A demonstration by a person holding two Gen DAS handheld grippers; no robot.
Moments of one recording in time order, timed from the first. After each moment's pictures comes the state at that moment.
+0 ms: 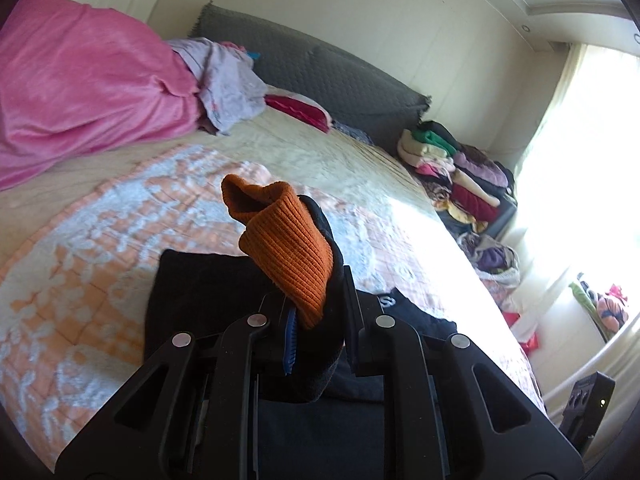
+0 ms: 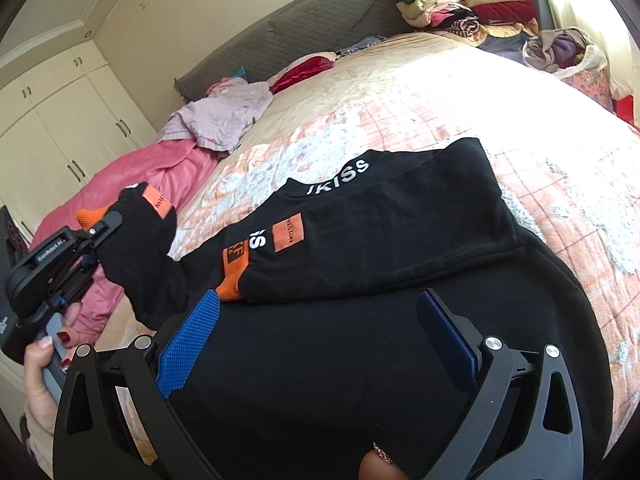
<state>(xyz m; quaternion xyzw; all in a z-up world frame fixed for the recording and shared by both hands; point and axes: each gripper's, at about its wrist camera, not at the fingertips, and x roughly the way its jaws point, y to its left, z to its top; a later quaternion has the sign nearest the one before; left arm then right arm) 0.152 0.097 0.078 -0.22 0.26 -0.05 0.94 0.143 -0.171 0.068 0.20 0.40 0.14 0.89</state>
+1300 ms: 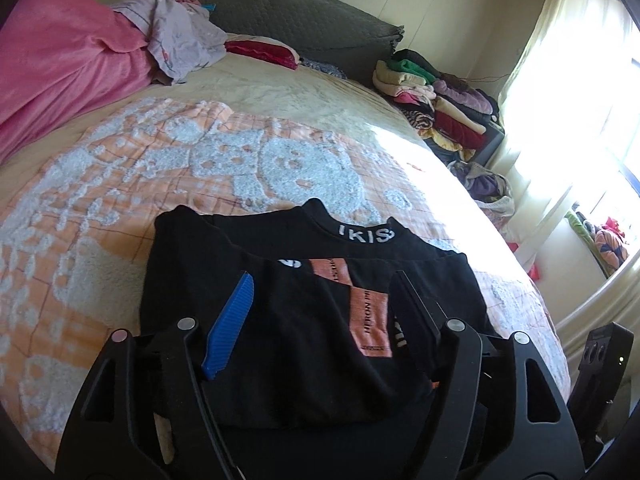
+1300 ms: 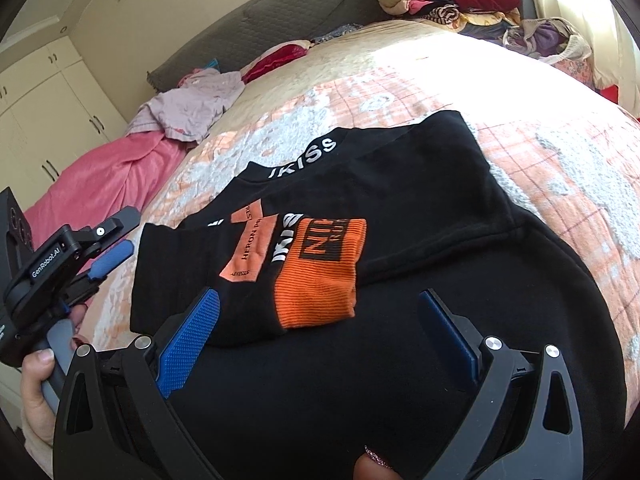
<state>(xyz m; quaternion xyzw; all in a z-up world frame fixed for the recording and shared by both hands) 0.197 0.078 0.027 -0.15 0.35 -0.11 0.92 0.167 -0.162 0.035 0.18 0.42 0.10 0.88</state>
